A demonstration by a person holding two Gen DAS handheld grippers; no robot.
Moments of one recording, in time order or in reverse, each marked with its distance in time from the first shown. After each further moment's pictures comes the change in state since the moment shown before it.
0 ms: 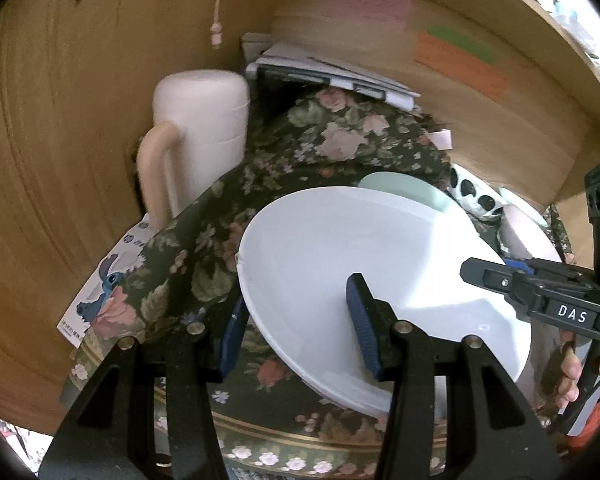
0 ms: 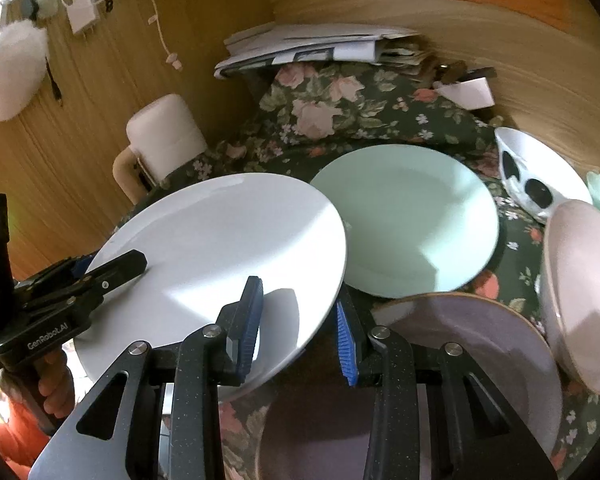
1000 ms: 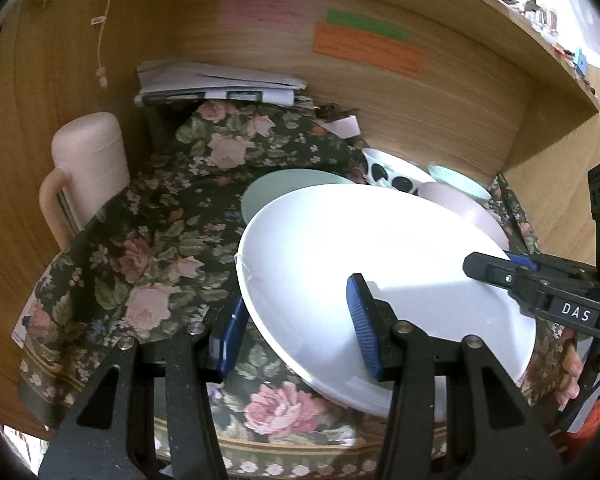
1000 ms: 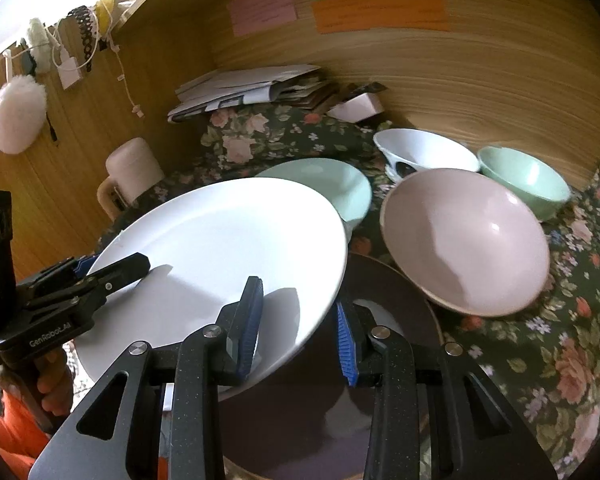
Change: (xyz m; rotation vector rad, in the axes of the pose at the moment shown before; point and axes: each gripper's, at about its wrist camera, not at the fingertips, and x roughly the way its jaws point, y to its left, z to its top) left arm -0.012 -0.098 -0.007 0.132 -0.006 -0.119; right arm -0.086 -0.057 -0.040 0.084 -0.104 -0.109
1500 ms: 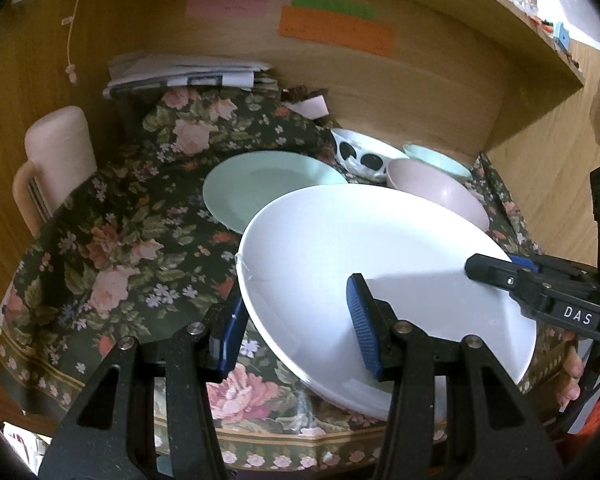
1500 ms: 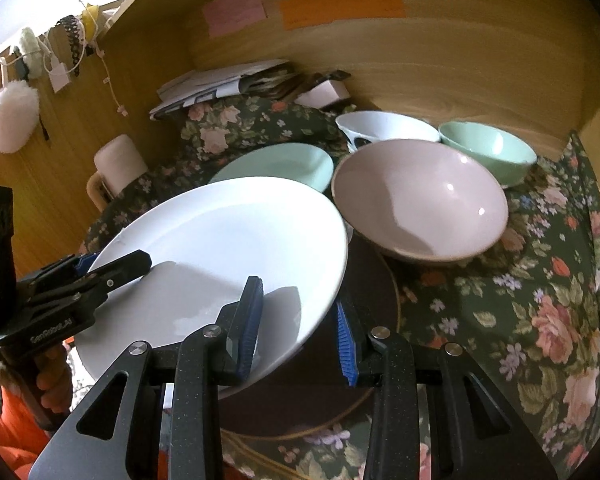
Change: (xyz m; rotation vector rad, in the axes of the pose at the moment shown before) left arm 0.009 -0.030 -0.017 0.039 0.041 -0.039; right arm -0.017 -0.023 -0.028 0.049 0.018 -0.032
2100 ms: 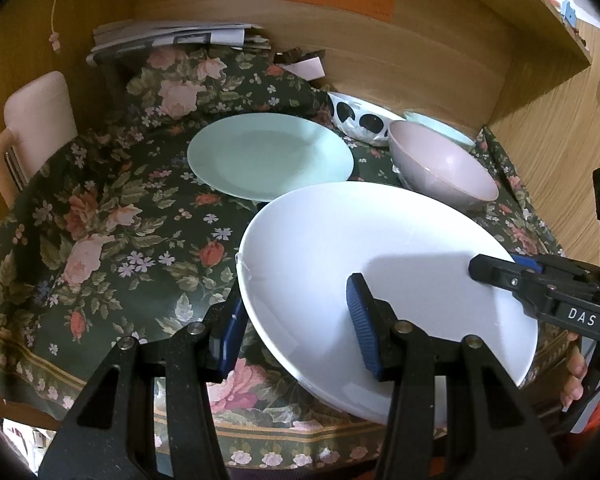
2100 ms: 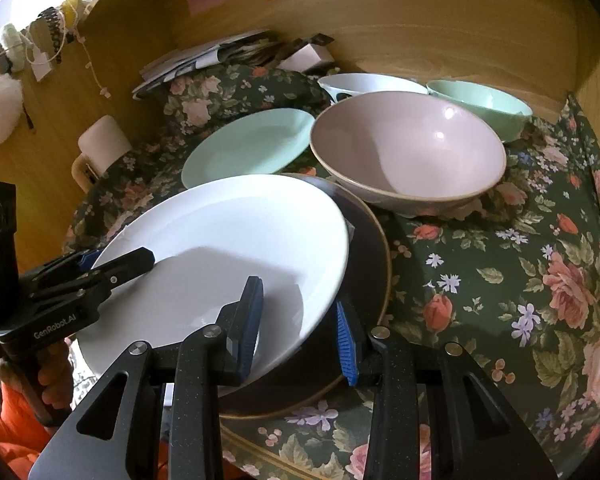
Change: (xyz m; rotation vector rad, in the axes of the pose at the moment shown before) left arm 0.027 -0.004 -0.014 0.003 0.082 -0.012; right arm 0.017 -0.013 -0.018 0.043 0.069 -0.005
